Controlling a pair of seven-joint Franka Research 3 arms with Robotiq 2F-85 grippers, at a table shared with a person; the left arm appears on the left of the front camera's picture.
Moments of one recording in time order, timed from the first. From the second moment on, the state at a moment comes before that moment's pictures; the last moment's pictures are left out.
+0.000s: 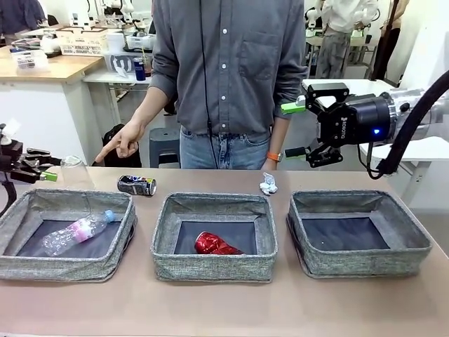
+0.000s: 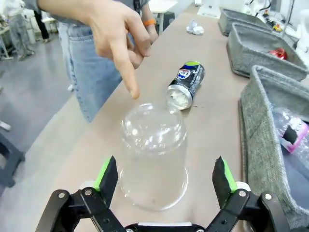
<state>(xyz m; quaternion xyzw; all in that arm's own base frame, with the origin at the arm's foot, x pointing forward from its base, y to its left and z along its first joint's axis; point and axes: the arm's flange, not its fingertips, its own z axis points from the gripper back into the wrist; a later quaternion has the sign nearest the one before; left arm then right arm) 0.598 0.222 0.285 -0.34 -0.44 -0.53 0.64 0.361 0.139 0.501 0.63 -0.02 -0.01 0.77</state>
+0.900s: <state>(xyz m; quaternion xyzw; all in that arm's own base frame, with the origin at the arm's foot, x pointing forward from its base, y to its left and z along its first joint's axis) 0.612 0.170 0.272 -0.35 -0.46 -0.52 0.63 0.361 0.139 0.501 0.63 -0.02 -0.01 0.77</state>
